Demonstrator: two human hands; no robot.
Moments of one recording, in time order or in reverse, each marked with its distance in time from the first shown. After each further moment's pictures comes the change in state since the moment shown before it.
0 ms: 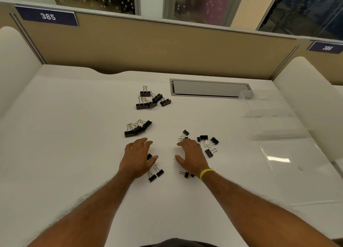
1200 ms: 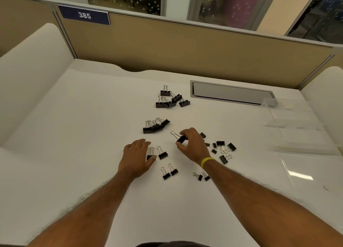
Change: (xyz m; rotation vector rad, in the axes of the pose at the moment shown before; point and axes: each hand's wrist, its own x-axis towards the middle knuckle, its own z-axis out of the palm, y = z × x) left_hand -0.032 -0.044 -0.008 0.035 0.021 -0.149; right_hand 0.046 -0.051 -0.006 0.233 0.071 -0.084
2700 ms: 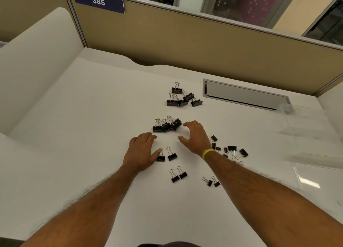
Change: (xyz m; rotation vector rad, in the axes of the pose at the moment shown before) left_hand 0.018 -0.021 -0.002 -0.056 0.063 0.013; right_hand 0.050 -0.011 0.023 -0.151 -0.095 0.009
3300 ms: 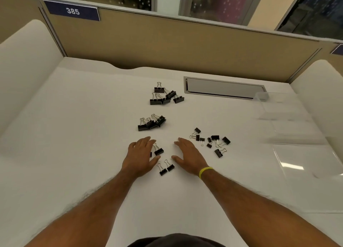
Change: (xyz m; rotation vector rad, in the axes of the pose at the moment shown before) left_hand -0.017 0.041 0.010 0.042 -0.102 0.095; right_hand -0.095 0.033 0.011 0.038 -0.139 -0.001
